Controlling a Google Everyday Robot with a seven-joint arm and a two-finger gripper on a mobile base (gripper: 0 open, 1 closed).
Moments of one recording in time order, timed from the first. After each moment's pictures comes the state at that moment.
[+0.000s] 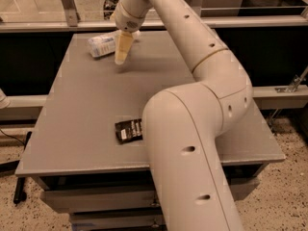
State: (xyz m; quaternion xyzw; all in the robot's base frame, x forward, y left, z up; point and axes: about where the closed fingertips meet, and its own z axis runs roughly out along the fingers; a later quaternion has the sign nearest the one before) arm 0.788 0.123 0.872 -0.76 0.58 0.07 0.29
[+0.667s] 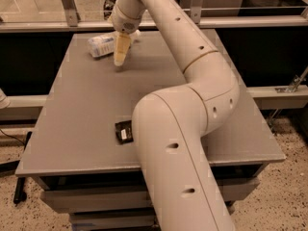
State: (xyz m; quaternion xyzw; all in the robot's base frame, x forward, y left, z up) arm 0.794 0.129 0.861 -0.77 0.57 0.06 0.28
